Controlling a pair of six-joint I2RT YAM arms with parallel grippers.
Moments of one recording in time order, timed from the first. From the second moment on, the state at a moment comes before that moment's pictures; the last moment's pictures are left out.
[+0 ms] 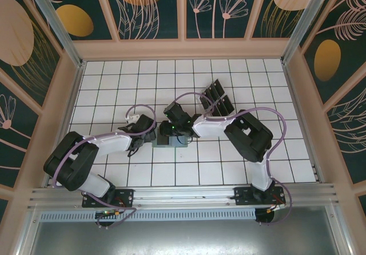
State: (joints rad) left arm -0.58 1.51 0.60 -0.24 -0.42 -0.80; right arm 0.93 1.97 1.18 -0.08 -0.11 0.75
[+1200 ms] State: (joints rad) left arm -0.58 1.51 0.59 -0.22 -0.42 -0.80; right arm 0.93 1.91 1.08 -0.08 -0.09 0.77
